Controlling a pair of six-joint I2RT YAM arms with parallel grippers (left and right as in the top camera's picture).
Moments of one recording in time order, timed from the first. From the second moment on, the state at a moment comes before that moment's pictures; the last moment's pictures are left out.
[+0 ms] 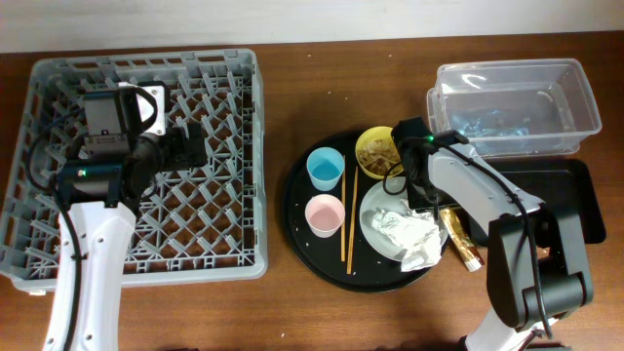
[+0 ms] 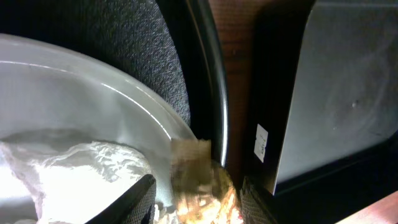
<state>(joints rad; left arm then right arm) 0.04 1.39 1.34 -0.80 0.08 -0.01 0.24 1.84 1.20 -1.00 0.40 0.28</state>
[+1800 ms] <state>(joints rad) 0.04 1.39 1.34 -0.81 0.08 -0.01 -0.11 2.01 1.73 -0.51 0.17 0.26</state>
